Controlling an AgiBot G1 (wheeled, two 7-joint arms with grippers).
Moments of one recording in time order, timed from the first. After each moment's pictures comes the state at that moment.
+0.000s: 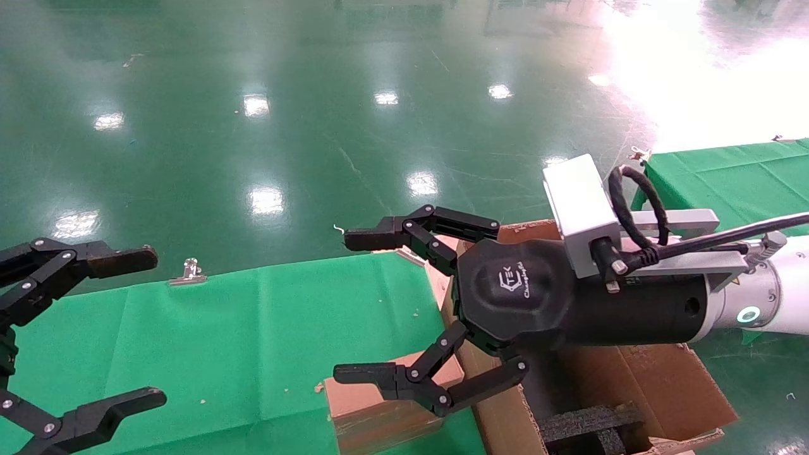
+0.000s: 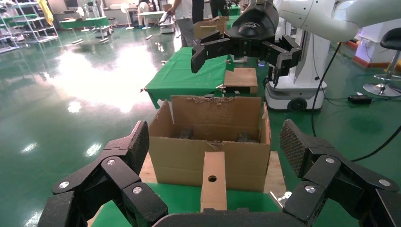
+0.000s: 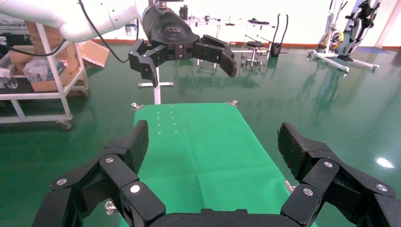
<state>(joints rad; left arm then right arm) -1.08 0.60 0.32 -1.27 0.70 1.48 -0.17 1.08 -0.61 -0.28 1.28 -0.73 -1.49 0.19</state>
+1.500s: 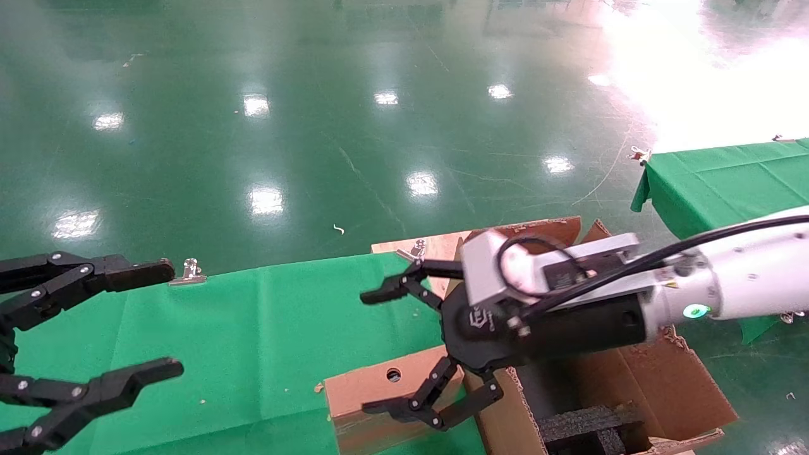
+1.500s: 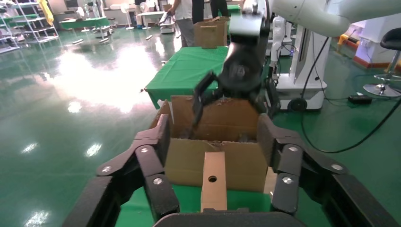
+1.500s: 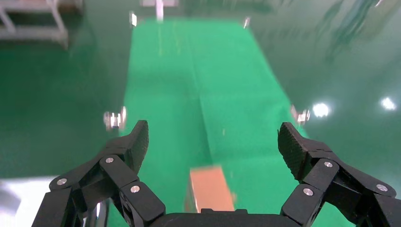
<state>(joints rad) -1.08 0.60 0.32 -1.27 0.70 1.48 -0.17 1.26 -0.66 -0.45 1.26 -1.07 -1.55 0.22</state>
